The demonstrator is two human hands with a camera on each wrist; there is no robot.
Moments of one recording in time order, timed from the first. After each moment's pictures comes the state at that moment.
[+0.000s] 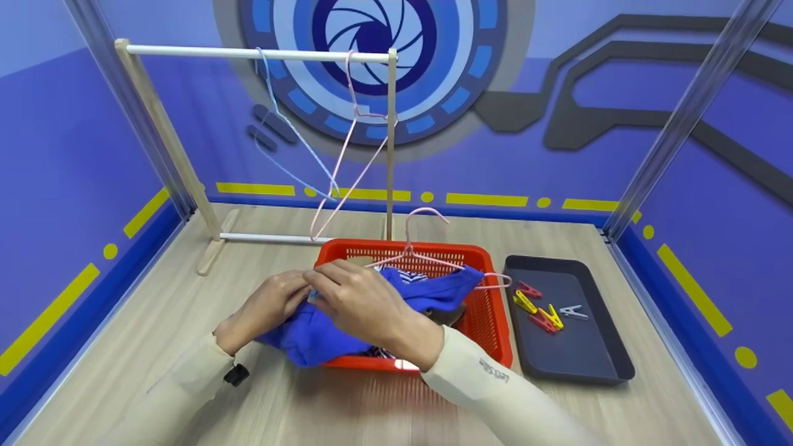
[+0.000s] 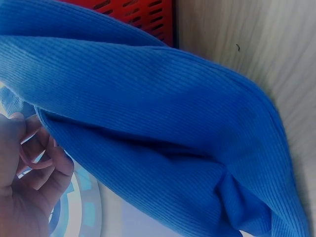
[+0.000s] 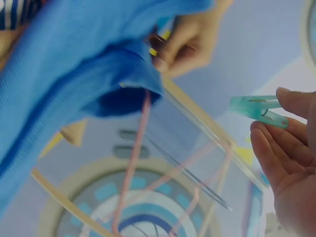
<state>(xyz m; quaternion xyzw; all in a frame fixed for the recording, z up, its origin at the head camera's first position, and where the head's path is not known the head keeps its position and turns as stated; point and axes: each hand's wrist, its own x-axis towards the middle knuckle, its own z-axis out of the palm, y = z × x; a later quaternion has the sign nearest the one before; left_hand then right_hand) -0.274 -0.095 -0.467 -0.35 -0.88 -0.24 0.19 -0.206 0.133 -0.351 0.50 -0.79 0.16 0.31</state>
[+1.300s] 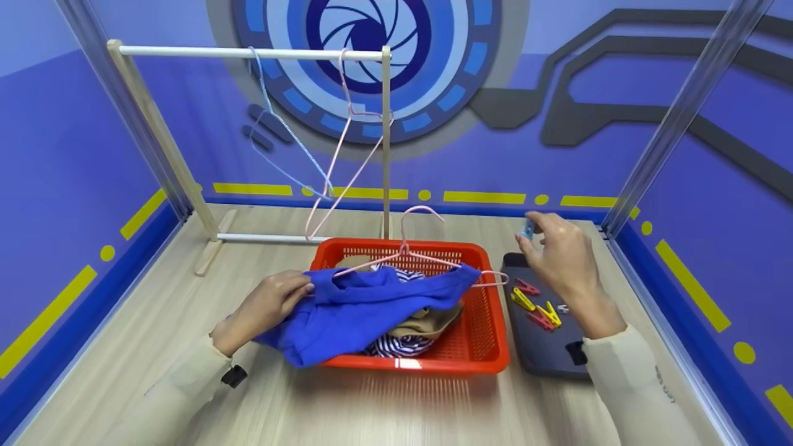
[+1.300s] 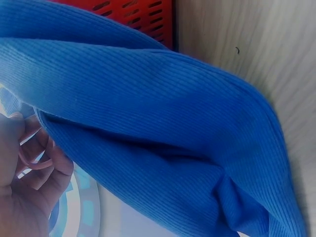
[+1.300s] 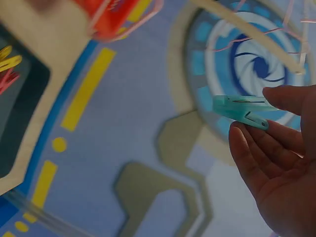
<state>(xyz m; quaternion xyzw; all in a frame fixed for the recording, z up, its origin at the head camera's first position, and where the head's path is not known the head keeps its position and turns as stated) -0.275 -0.094 -0.470 -0.36 -0.88 -0.24 0.21 -0.238 0.377 -0.342 0.11 -0.93 0.20 0.28</state>
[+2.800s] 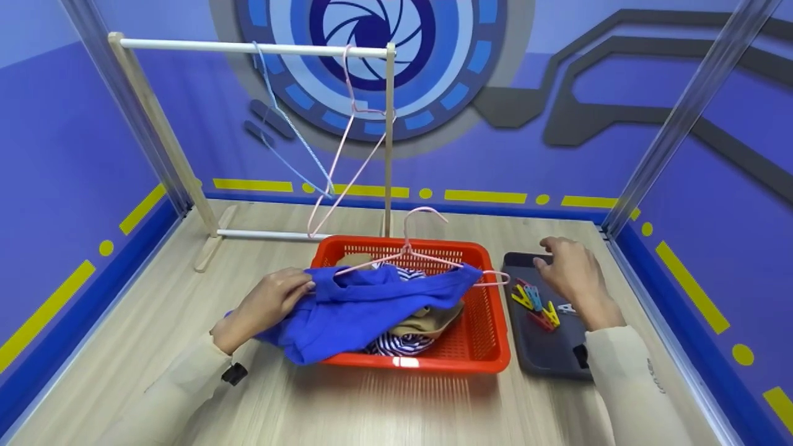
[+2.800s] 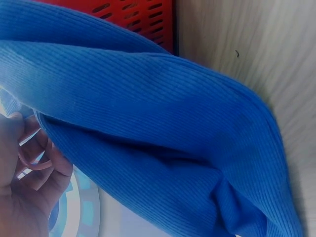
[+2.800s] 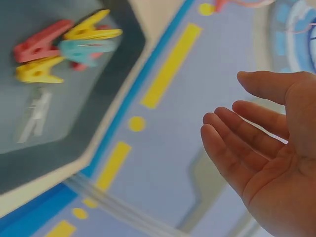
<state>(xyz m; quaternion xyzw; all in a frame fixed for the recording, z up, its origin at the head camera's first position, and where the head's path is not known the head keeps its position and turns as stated) -0.275 -0.094 -0.471 -0.36 -0.87 -0.24 0.22 -0.269 0.424 -0.393 0.03 -0.99 0.14 0.09</state>
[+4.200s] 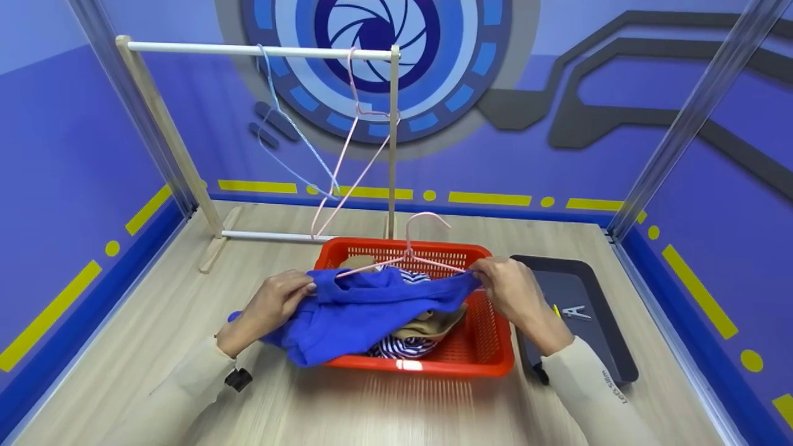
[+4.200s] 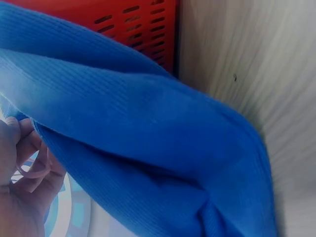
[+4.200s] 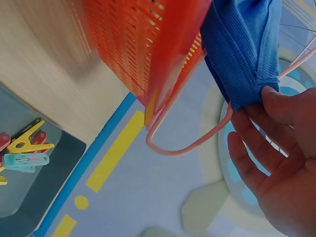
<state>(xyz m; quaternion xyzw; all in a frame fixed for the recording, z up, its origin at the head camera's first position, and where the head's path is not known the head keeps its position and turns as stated) -0.276 -0.095 -0.478 -0.37 -0.84 -0.32 0.24 -0.252 0.331 -0.411 0.21 -0.95 0.14 0.19</state>
